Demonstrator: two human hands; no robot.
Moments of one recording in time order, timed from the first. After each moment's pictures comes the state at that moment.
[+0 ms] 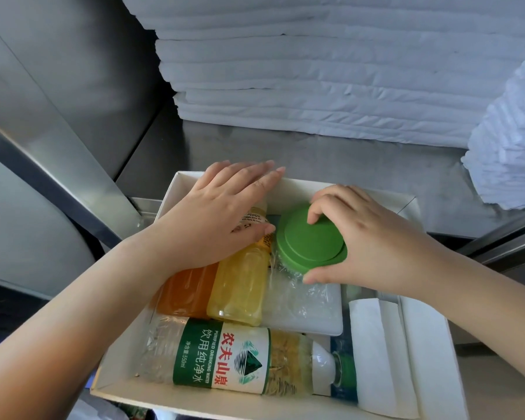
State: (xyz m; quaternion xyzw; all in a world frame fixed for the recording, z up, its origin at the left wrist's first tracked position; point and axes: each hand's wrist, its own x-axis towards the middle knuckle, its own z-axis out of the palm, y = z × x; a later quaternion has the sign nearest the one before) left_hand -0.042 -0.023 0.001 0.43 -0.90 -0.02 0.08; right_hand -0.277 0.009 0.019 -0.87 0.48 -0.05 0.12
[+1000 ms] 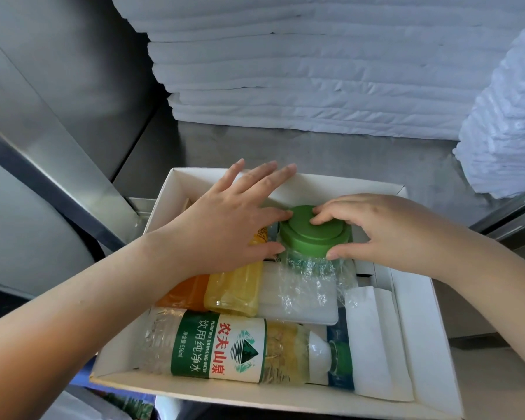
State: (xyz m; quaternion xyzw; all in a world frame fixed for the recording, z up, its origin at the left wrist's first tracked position) left_hand -0.064 -0.010 0.008 0.38 -0.93 0.05 0.00; right_hand -0.310 0.002 0.013 -0.87 0.46 -0.04 0.17
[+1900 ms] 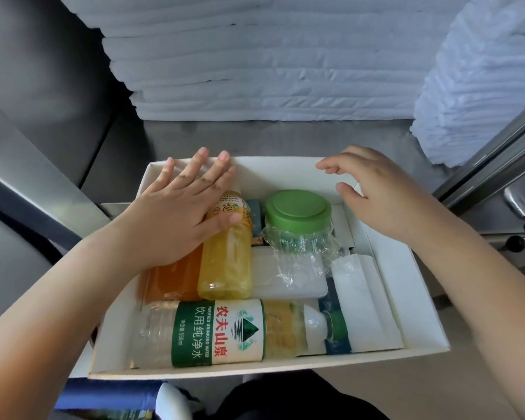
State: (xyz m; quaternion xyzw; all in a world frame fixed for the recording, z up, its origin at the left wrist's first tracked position) left_hand -0.025 -0.019 0.003 0.45 -0.89 -0.03 -0.05; right_hand -0.314 0.012 0.010 -0.78 0.58 -0.20 0.09
